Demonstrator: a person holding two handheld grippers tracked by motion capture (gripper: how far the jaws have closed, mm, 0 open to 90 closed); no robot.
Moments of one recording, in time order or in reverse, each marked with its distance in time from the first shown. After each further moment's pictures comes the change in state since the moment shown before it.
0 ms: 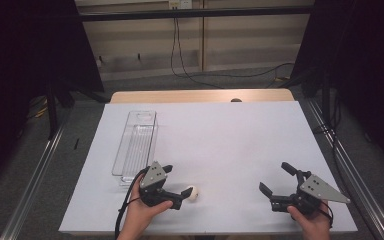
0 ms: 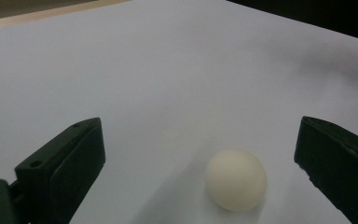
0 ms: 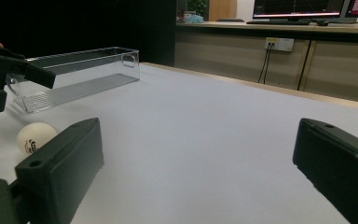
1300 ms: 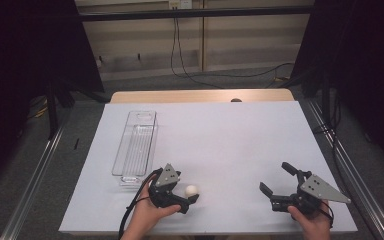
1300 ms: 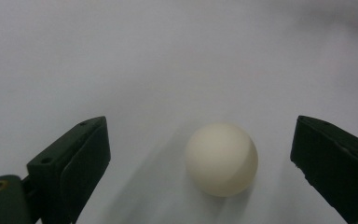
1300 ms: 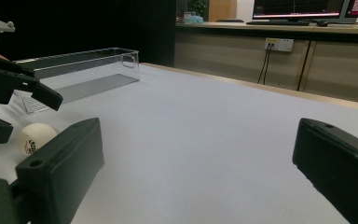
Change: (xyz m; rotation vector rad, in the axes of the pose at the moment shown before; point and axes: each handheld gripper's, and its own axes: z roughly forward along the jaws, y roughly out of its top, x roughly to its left) left arm -0.009 -0.001 0.021 0.169 -0.051 0.046; right arm -0.001 0.000 0.000 -0.002 -0.002 -0.003
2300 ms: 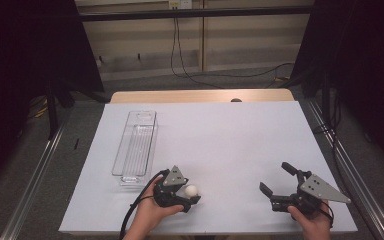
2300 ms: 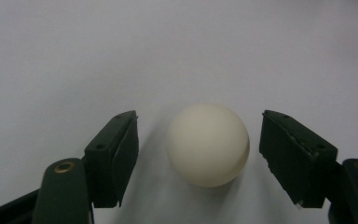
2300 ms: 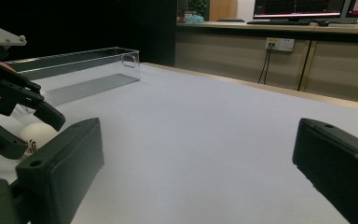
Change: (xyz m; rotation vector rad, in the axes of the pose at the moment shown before) left arm -0.002 0.000 0.012 0.083 -0.066 0.024; right arm 0.000 0.000 0.000 0.002 0.003 -0.001
